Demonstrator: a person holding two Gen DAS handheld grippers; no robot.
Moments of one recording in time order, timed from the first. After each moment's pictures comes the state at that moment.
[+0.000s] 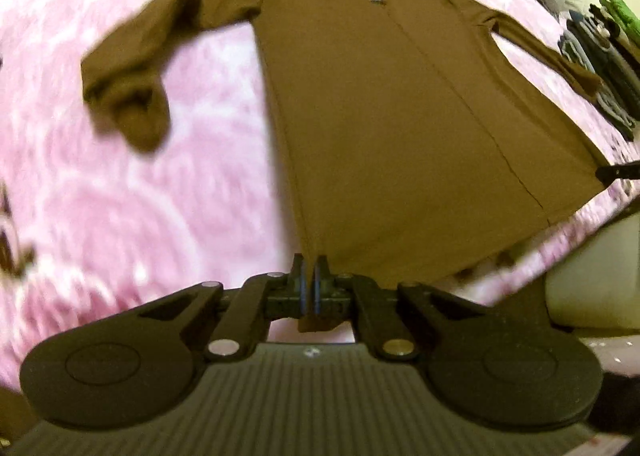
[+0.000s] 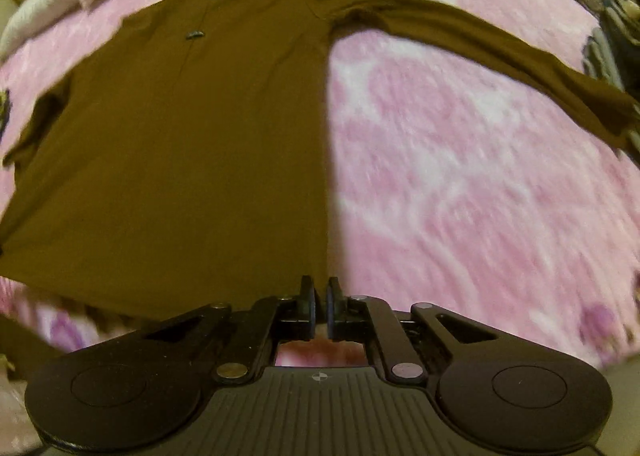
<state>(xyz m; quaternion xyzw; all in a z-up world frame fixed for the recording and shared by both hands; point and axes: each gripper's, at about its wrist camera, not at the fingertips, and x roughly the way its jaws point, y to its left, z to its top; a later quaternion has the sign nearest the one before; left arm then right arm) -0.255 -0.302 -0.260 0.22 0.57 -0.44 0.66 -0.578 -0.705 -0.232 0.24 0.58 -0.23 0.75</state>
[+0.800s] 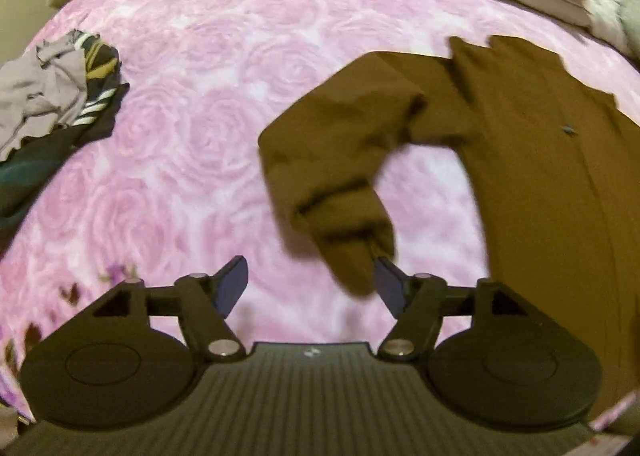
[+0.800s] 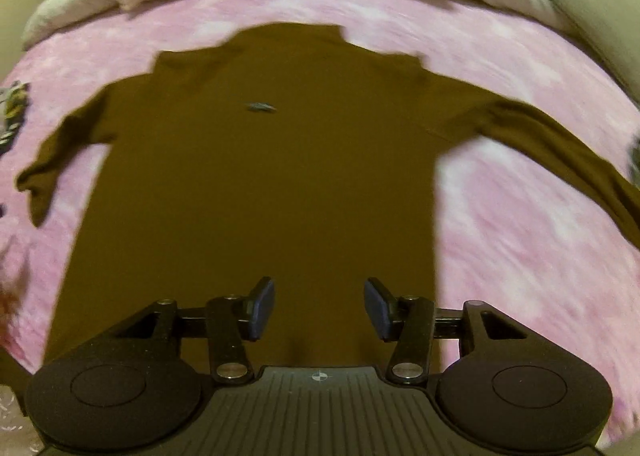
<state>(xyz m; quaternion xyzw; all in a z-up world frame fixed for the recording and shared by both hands) -0.089 -0.311 -0.278 0.20 0.52 -0.30 0.78 -0.420 -0.665 -0.225 0.17 0.53 -0.18 0.81</state>
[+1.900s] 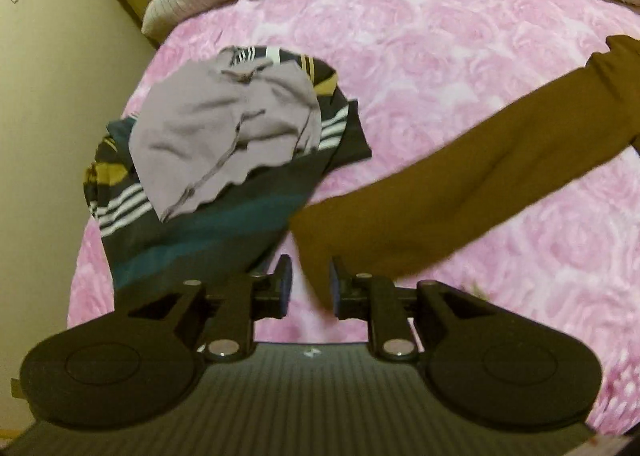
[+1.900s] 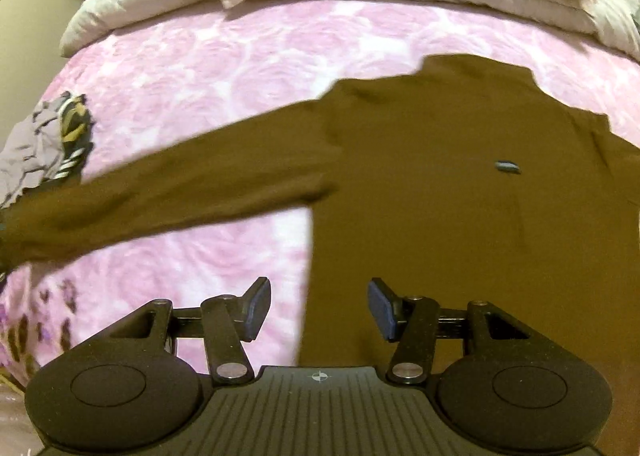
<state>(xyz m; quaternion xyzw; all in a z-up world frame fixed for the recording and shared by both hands) 0.053 -0.147 -0.250 0.31 0.44 -0.24 0.81 -0.216 -0.491 -0.242 0.20 0.52 -0.17 0.81</state>
